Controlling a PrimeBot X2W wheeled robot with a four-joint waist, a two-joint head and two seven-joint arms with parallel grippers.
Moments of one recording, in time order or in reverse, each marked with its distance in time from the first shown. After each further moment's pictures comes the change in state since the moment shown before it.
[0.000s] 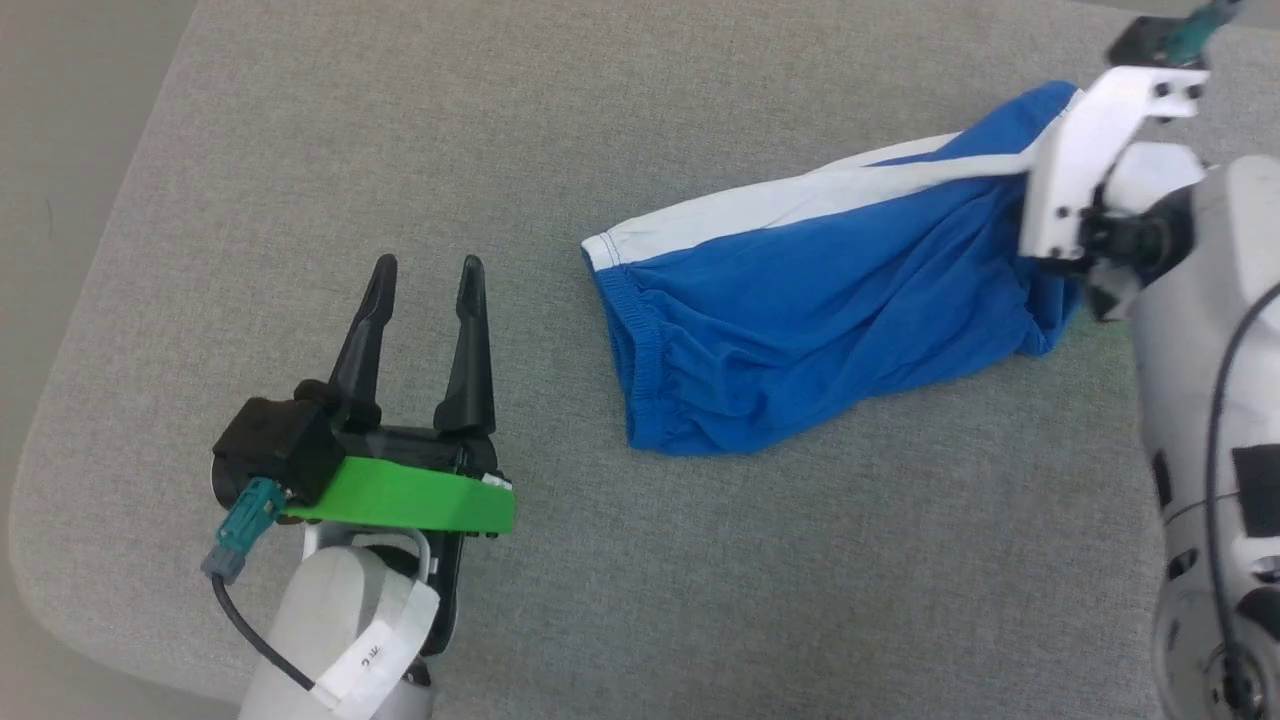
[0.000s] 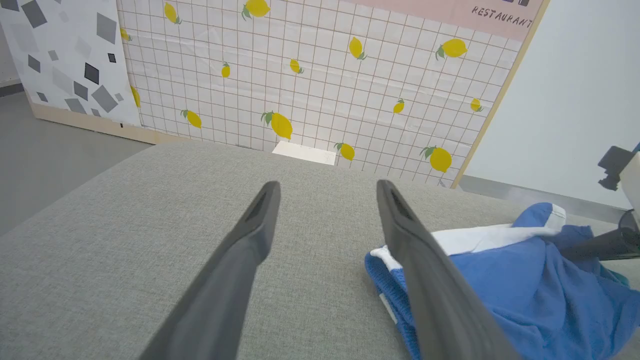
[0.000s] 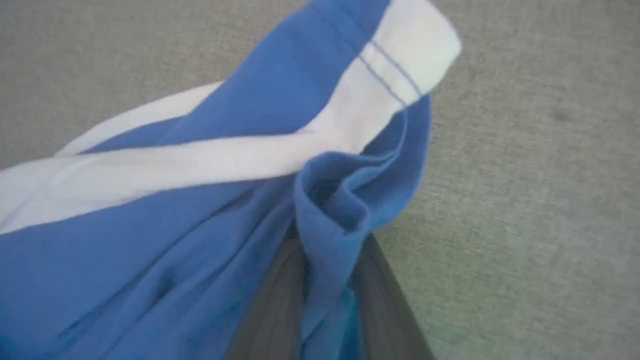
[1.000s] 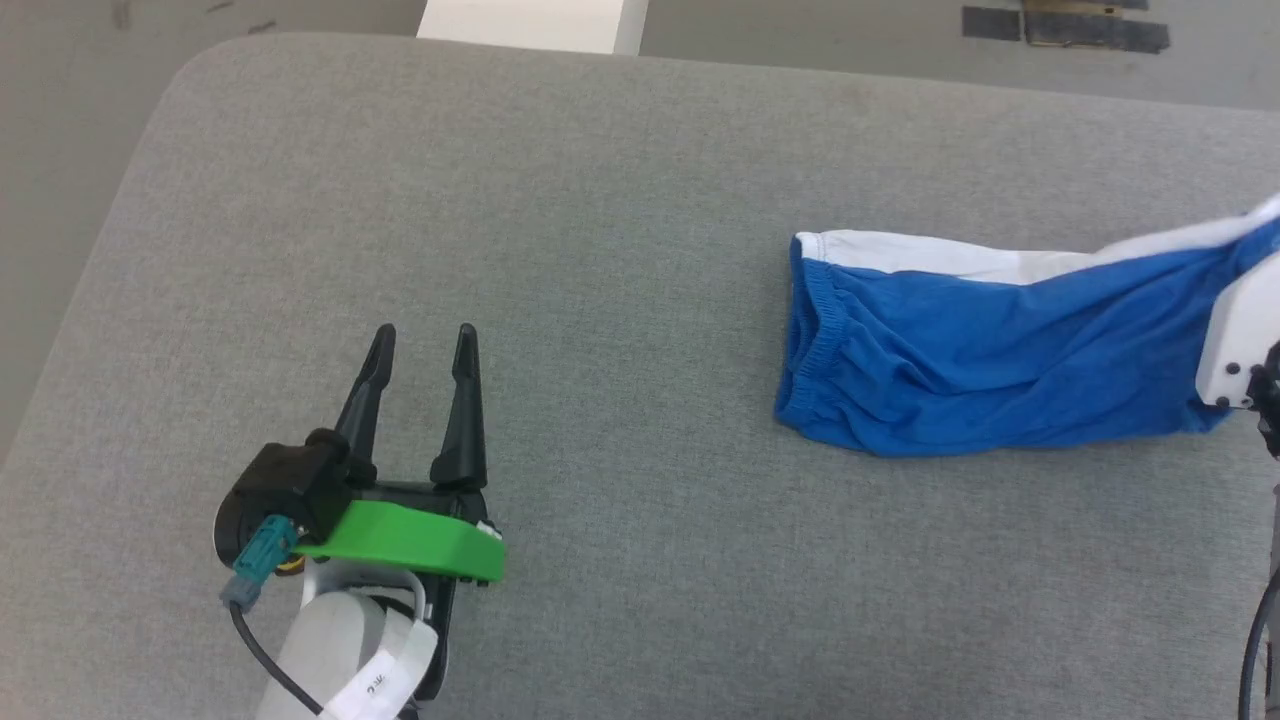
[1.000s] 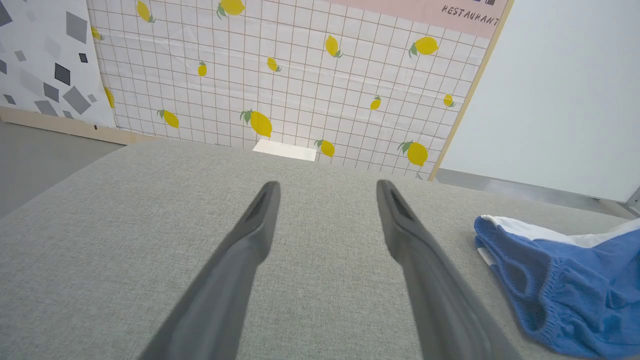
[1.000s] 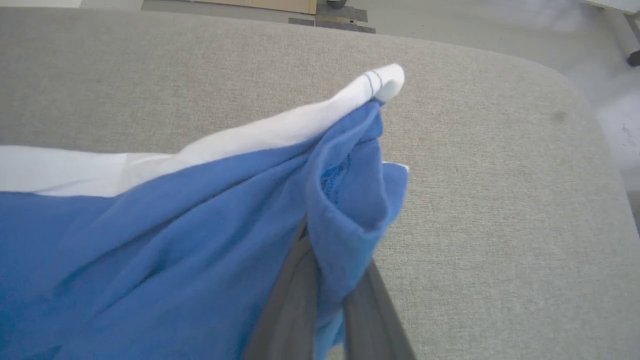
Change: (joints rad) left arm 0.065 -0.001 0.028 0.069 0.033 -0.010 0.000; right arm 0.441 -0.122 -0.105 -0.513 -0.122 0.004 -0.206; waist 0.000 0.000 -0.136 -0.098
